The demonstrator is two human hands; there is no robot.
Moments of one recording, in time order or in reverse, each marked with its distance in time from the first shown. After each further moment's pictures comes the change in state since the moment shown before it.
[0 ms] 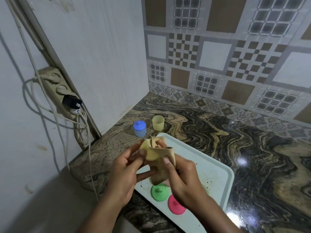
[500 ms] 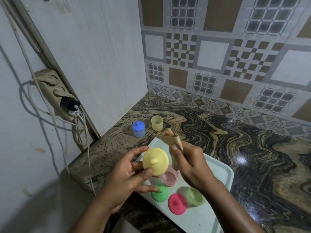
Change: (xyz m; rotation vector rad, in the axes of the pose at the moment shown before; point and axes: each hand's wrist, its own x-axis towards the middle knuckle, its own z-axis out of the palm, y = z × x) left_hand -0.015 0.008 -0.012 0.148 -0.264 -0.039; right_hand 0.028 0.018 -0.032 -0.133 -0.016 -0.002
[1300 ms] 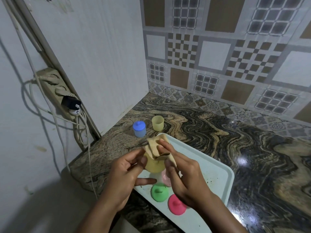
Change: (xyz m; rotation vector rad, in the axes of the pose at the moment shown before) left_hand 0.007 -0.005 0.006 0.004 0.183 0.107; right_hand -0.025 -0.004 0.020 -0.035 0.015 -0.218
